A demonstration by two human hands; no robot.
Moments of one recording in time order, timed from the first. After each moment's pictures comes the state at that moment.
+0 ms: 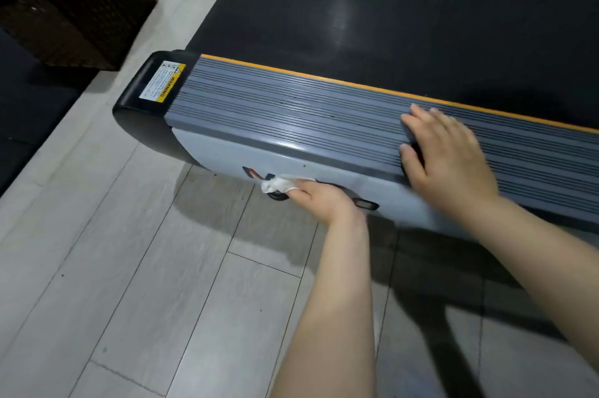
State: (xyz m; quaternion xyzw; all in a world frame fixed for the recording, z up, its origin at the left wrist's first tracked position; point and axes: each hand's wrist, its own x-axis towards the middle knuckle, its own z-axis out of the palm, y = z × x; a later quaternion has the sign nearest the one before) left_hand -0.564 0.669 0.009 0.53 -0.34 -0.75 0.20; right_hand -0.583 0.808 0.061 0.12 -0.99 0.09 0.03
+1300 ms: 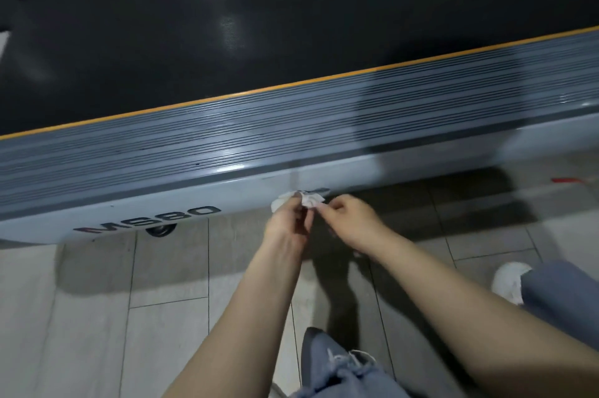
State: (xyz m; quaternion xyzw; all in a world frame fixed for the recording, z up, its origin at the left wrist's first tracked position) left_hand -0.488 0.841 0.008 0.47 -0.39 -0.75 -0.24; right_hand -0.438 0.948 0.018 -0.26 -0.80 0.50 -0.20
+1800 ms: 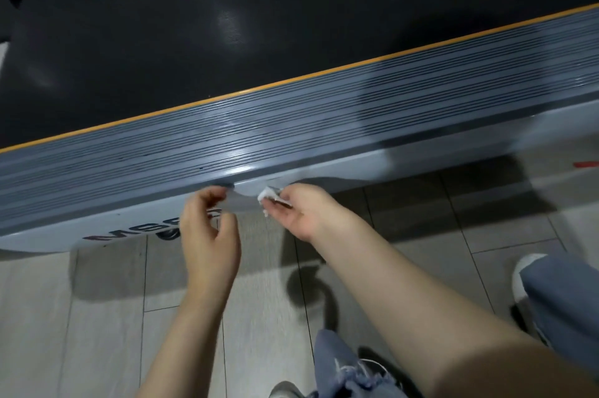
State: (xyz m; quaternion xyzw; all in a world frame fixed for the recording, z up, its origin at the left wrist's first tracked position) left_hand -0.476 0.727 0.050 0.03 -0.89 -0.45 0.05; right_hand -0.501 0.873 0.051 -0.48 -0.21 0.83 -0.19
